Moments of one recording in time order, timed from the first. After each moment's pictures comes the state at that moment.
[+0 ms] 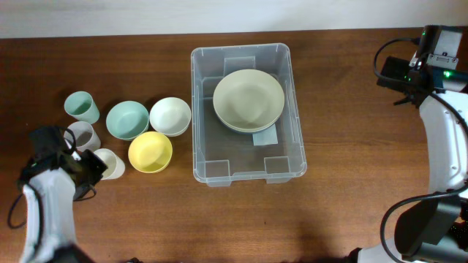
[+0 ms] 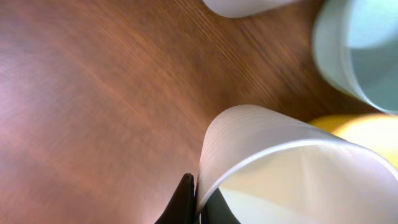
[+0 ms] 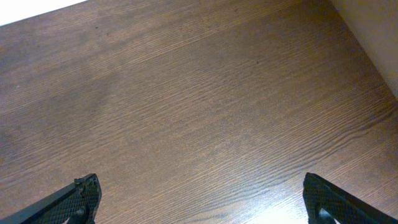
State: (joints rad) left arm 0.48 1.40 0.93 -0.80 0.06 -0.33; right arm -0.26 1.71 1.59 -0.77 0.20 0.10
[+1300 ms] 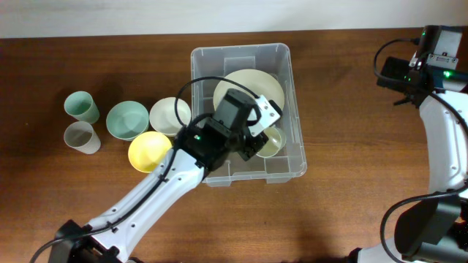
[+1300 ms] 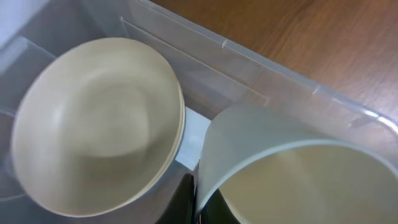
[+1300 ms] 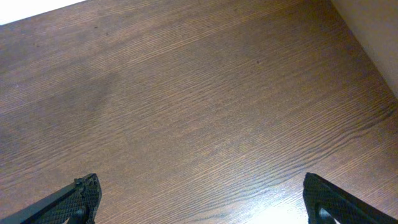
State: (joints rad) left arm -0.67 1.57 1.25 -0.48 0.12 0.27; right arm -0.26 1.71 1.59 -0.77 0.20 0.10
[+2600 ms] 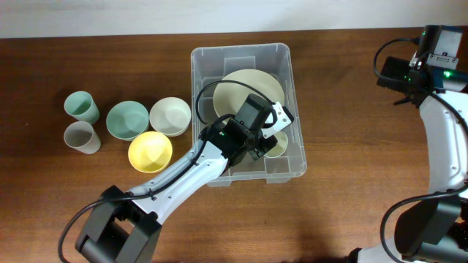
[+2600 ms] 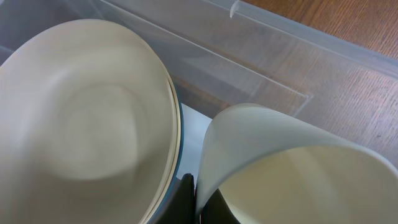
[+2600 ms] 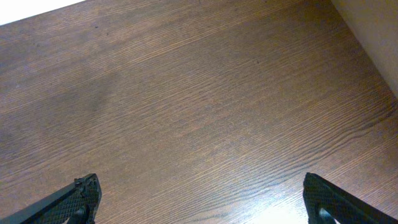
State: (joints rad) left arm -0.72 1.76 1.25 -0.36 0.03 0.32; right arm -0.26 1.71 1.59 -0.77 0.20 0.10
